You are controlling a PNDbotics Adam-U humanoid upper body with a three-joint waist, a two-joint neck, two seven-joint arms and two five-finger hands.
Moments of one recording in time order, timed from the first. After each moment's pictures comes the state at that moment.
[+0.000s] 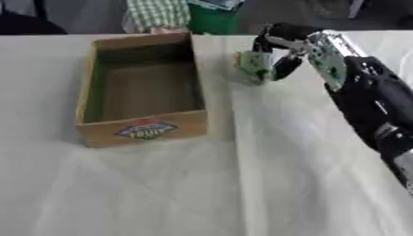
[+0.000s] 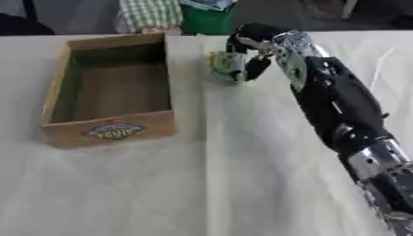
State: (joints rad) left arm -0.14 0.14 0.58 -1.98 0.29 -0.23 0.16; right arm -1.19 -0.52 0.17 -0.82 0.89 -0.33 0.39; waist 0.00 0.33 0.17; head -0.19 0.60
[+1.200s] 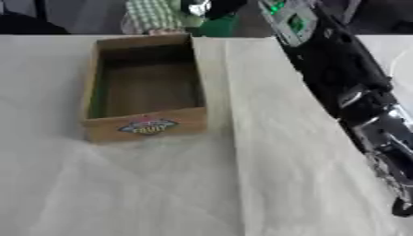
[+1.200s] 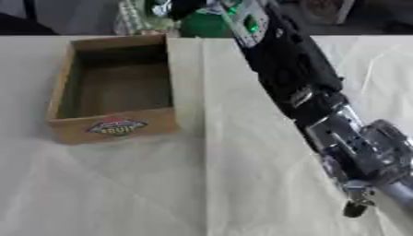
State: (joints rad) left arm -0.15 0.15 0.57 -1.98 0.29 -0.23 0.16; right arm -1.28 -0.33 0.22 -0.99 0.58 -0.12 0.30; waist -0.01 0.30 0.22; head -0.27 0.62
